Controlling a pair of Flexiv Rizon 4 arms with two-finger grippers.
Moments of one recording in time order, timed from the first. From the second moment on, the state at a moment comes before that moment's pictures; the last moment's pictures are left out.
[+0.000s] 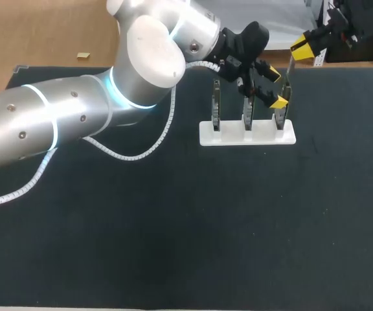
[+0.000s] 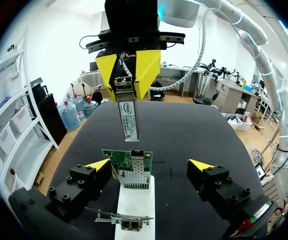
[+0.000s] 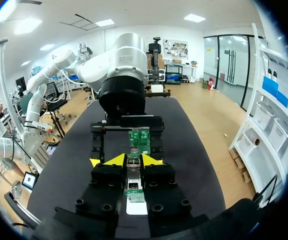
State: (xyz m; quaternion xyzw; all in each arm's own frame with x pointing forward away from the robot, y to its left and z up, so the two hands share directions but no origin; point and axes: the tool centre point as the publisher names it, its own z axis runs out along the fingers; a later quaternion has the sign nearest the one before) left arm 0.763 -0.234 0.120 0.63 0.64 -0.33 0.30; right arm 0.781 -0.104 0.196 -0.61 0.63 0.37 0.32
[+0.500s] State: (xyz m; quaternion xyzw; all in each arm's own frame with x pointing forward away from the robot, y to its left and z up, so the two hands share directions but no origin) left arm 0.763 -0.234 0.119 0.63 0.64 -0.32 0.30; right arm 0.783 -0.107 0.191 -0.61 0.63 0.37 0.31
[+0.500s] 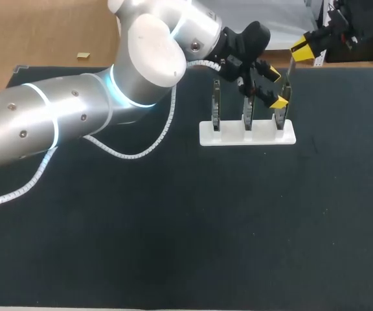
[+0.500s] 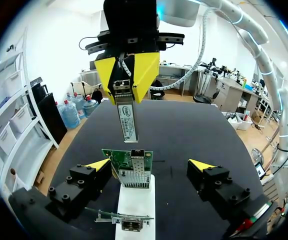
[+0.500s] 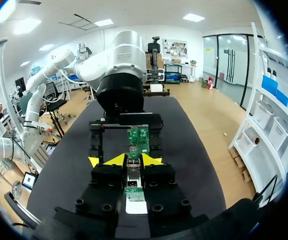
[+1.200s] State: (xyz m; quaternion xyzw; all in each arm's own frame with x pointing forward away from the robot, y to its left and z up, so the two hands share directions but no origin) left arm 0.764 -0.234 0.119 0.63 0.64 -0.32 0.30; right arm 0.783 -0.104 0.182 -0.61 0.63 0.37 0.31
